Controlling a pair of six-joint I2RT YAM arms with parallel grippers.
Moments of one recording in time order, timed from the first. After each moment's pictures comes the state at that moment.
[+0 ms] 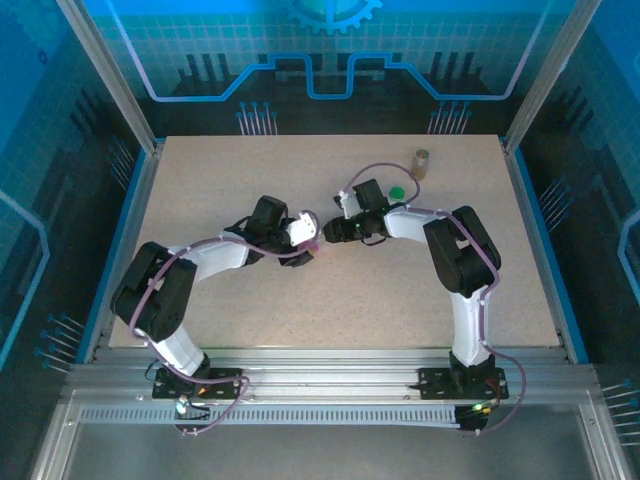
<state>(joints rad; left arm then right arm) -0.43 1.69 0.92 -0.11 0.29 0.63 0.46 2.07 1.27 -0.15 -0.48 0.24</state>
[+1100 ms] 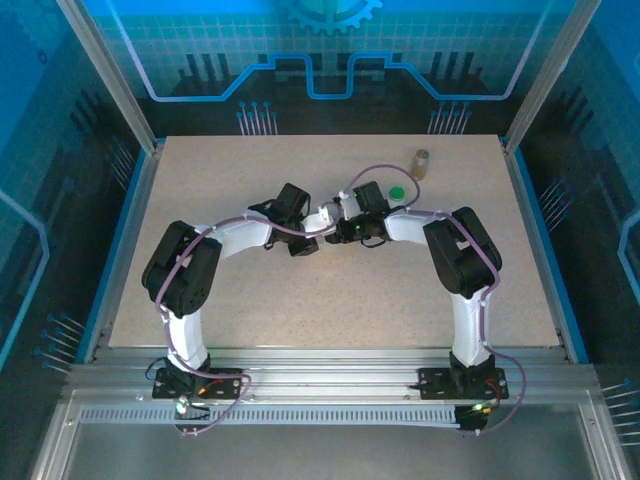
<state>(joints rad) -0.47 1.89 1.21 -0.37 0.18 0.67 0.46 2.06 1.24 -0.09 -0.48 0.23</state>
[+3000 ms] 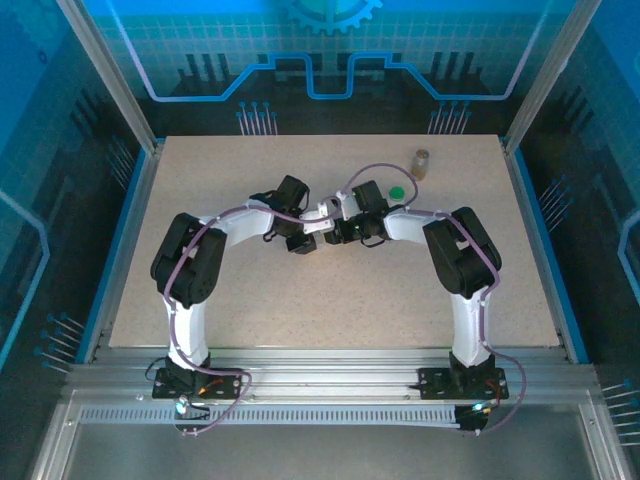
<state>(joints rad) -0.43 1.97 1.34 -0.53 0.26 0.73 0.46 2.06 1.25 -0.12 -0.46 0.16</state>
